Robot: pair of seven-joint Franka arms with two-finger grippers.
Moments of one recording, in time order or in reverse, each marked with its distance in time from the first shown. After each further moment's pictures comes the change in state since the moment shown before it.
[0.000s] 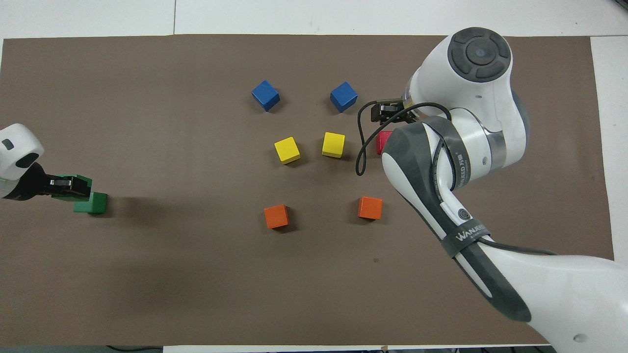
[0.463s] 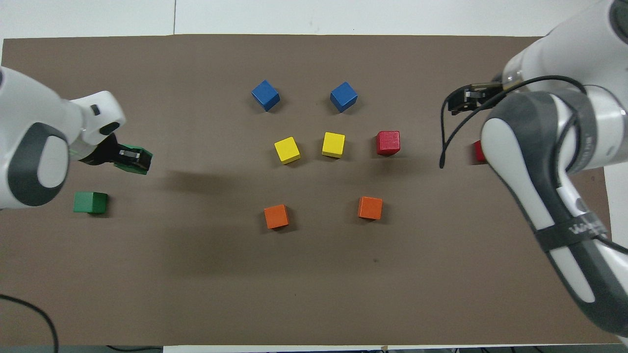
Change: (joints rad) left arm -0.198 0.119 -0.005 0.178 -0.026 -0.074 -0.020; right arm -0.145 -0.112 -0.001 -0.005 0.031 -0.105 -0.175
